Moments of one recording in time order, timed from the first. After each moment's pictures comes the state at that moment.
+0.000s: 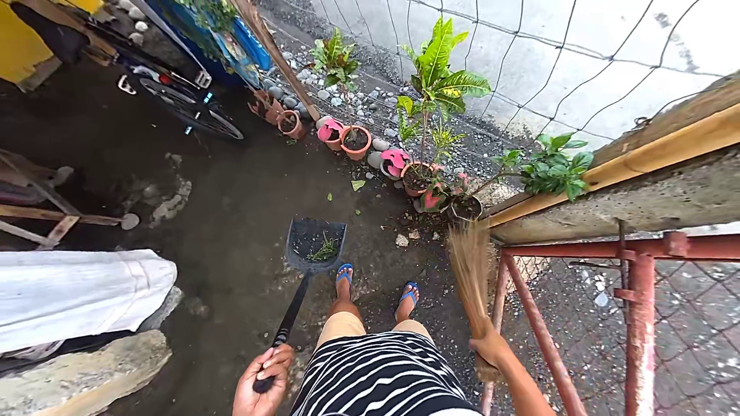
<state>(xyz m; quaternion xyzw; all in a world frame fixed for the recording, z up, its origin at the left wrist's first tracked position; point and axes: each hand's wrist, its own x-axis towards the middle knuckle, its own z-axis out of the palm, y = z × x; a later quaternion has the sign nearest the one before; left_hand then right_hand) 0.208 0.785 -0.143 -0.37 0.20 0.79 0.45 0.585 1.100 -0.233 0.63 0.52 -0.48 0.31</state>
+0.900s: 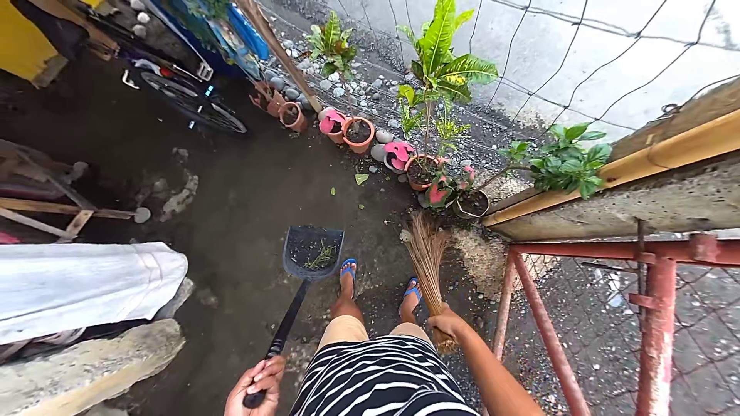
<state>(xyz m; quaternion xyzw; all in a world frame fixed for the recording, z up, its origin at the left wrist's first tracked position) 0.224 0.777 -0.130 -0.38 0.22 0.79 0.43 0.496 1.098 -0.300 0.58 0.41 -0.64 0.29</state>
